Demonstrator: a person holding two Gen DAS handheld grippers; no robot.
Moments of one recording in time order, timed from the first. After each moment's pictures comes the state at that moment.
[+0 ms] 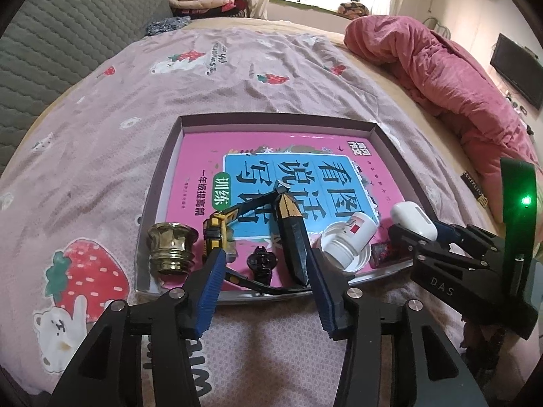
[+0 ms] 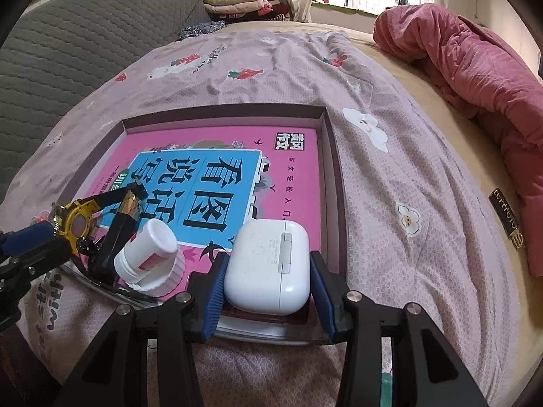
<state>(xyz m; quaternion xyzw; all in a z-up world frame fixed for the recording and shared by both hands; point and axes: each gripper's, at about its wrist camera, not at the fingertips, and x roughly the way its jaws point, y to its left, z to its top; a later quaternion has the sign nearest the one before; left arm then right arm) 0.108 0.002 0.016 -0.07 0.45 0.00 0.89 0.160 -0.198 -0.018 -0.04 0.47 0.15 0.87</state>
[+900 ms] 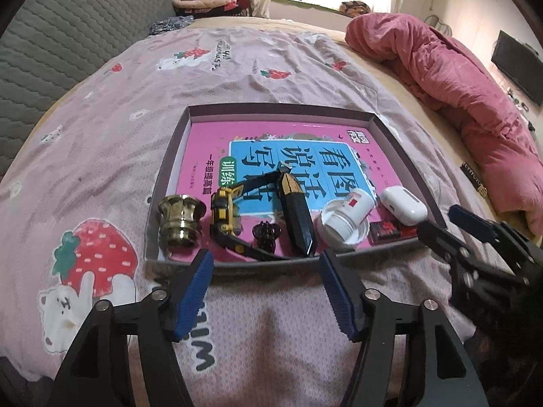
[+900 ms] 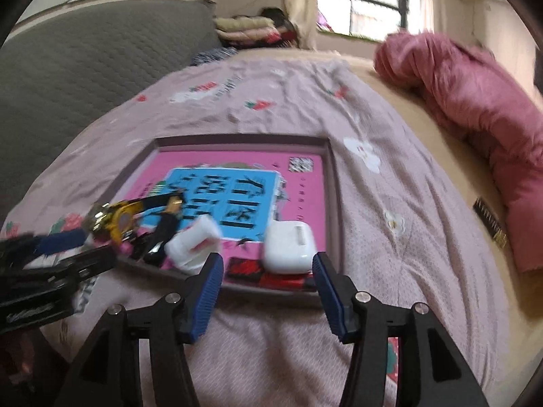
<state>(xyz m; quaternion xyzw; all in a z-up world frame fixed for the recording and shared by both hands) 0.080 0.000 0.015 -0.06 0.46 0.01 0.89 0.089 -0.194 0.026 -0.05 0.39 0.17 0.91</state>
